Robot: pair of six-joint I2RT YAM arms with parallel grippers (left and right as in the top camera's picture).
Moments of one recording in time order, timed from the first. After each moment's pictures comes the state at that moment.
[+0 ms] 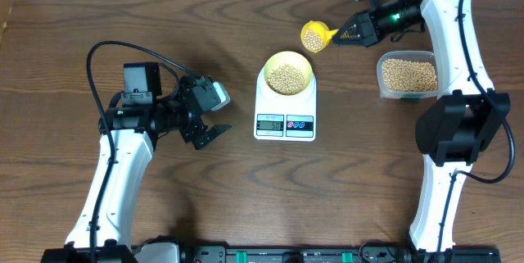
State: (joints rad) left arm 0.04 1.36 0.94 -0.67 0.66 1.01; right arm 0.05 2.32 2.36 -1.55 -0.93 -0.56
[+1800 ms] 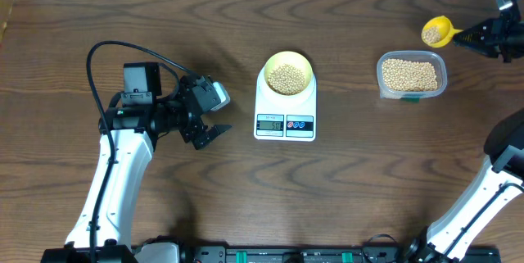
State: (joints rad) left arm 0.04 1.36 0.94 -0.67 0.66 1.01; right arm -0.50 2.31 2.36 -1.70 -0.91 -0.34
